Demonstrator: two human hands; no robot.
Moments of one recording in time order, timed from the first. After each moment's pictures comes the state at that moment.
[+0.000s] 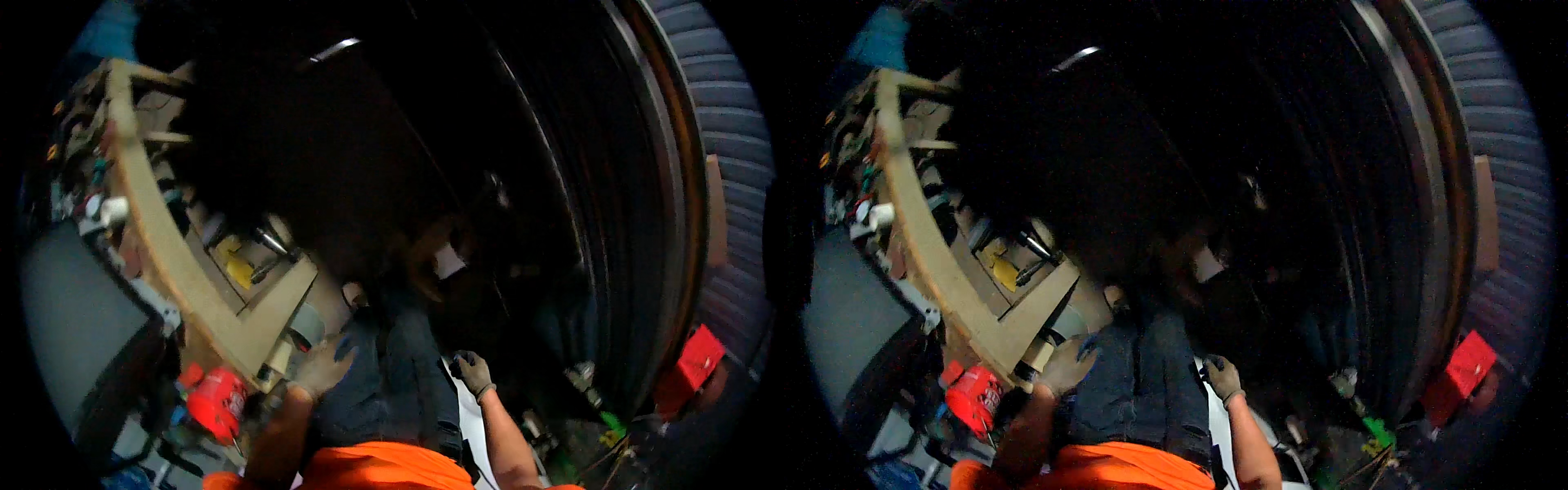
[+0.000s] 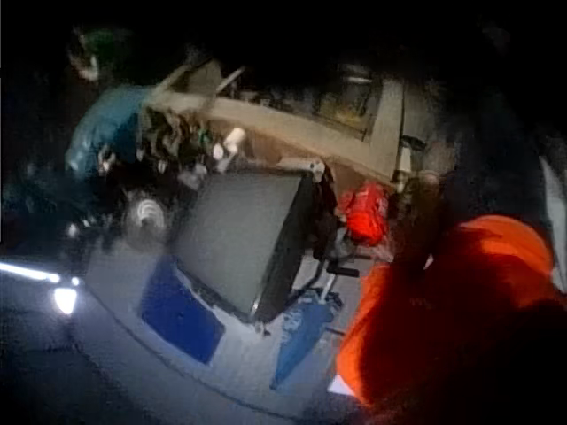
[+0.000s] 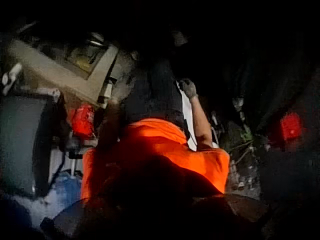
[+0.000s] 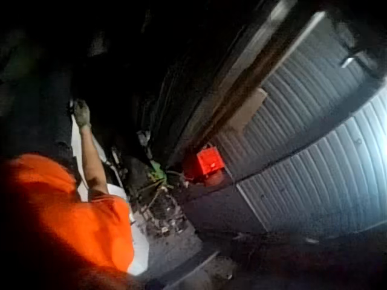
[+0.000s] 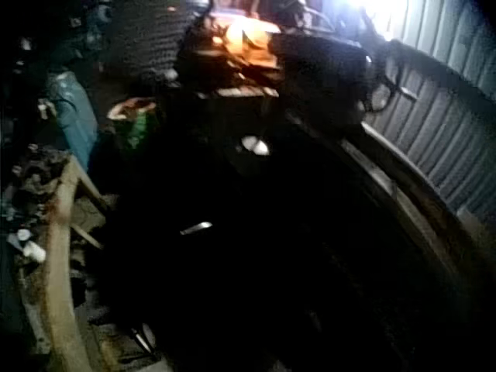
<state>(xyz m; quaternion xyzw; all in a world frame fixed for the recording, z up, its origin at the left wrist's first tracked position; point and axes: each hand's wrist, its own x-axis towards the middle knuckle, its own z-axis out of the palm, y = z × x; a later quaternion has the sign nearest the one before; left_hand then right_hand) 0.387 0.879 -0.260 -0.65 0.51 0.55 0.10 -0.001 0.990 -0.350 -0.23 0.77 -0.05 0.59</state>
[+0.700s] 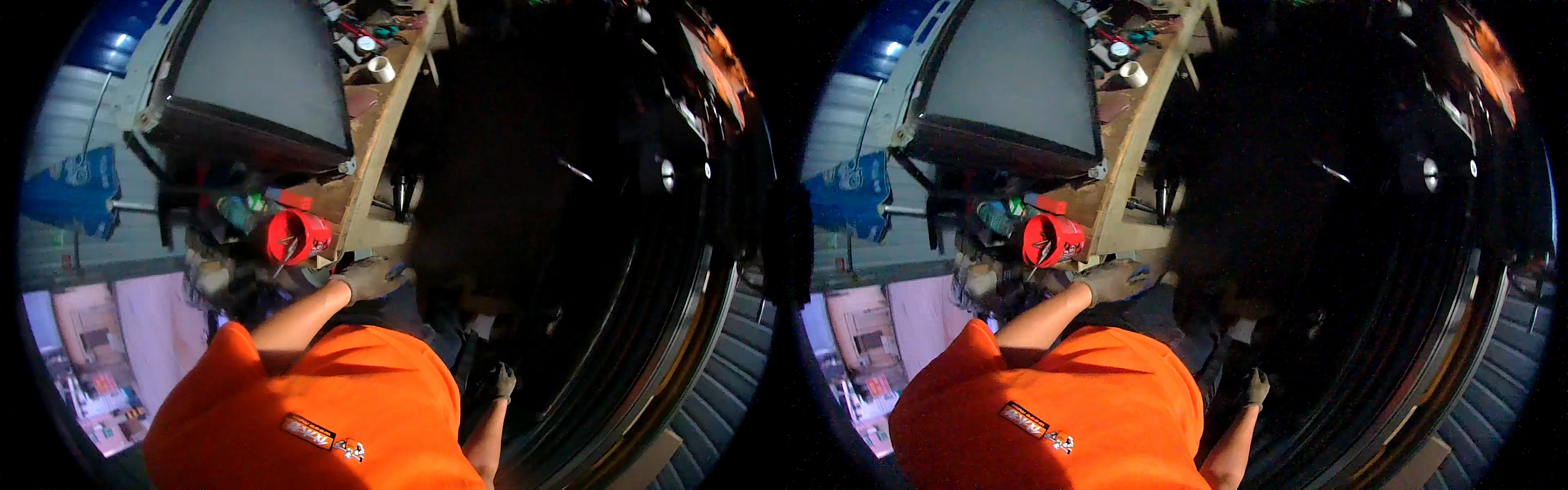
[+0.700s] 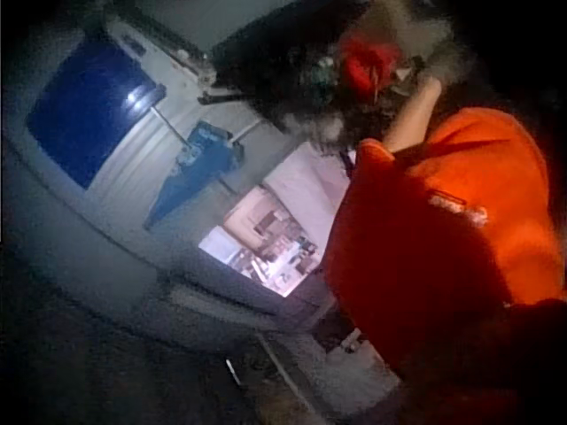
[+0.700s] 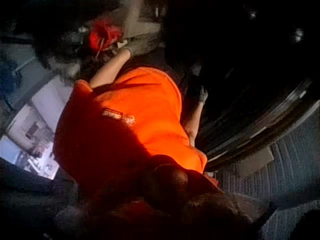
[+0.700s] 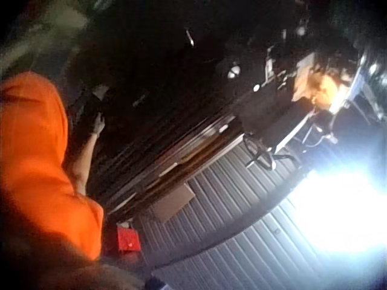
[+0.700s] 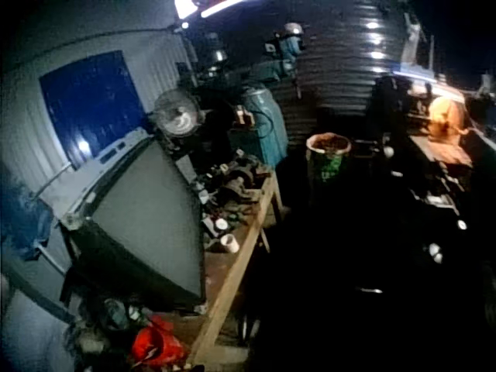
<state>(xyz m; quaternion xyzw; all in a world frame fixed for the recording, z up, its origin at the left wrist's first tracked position) 0.436 0.856 -0.120 -0.77 0.44 0.46 0.01 -0.099 0.817 -0.405 -0.47 0.70 -0.04 0.54</state>
